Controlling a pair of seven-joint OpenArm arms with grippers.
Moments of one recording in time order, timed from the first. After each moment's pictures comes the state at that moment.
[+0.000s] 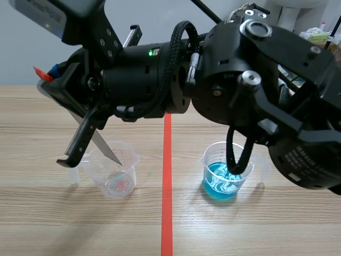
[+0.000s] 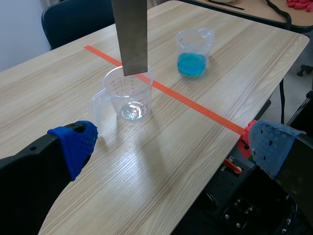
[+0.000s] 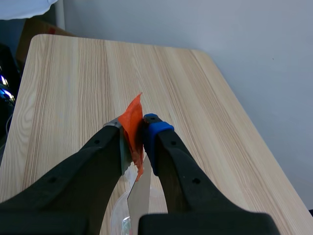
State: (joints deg) left arm 78.1 -40.2 -33.5 96.7 4.0 -42.0 -68.2; right arm 18.7 18.8 -47.8 107.8 17.3 26.0 -16.5
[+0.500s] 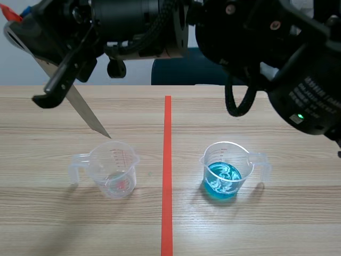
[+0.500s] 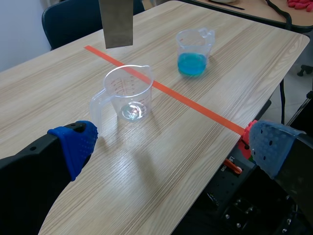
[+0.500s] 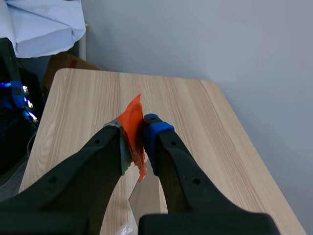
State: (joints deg) left arm 78.1 -40.2 -33.5 96.7 4.0 -42.0 -68.2; right arm 29.3 18.7 -47.7 107.8 32.4 28.0 -20.0
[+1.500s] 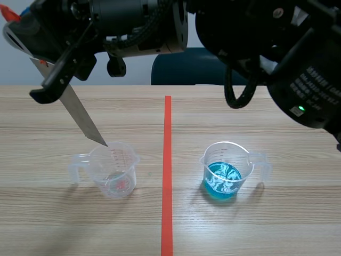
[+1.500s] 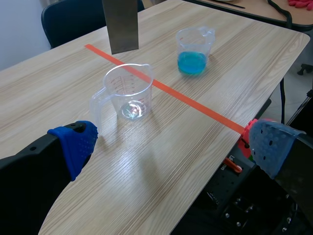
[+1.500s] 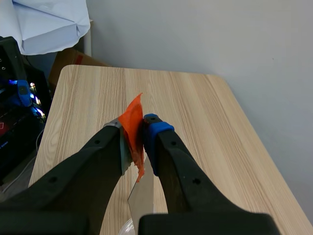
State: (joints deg) left arm 78.1 -40.2 -33.5 96.7 4.0 -42.0 -67.7; right arm 30.0 18.6 -47.7 107.8 34.9 28.0 -23.0
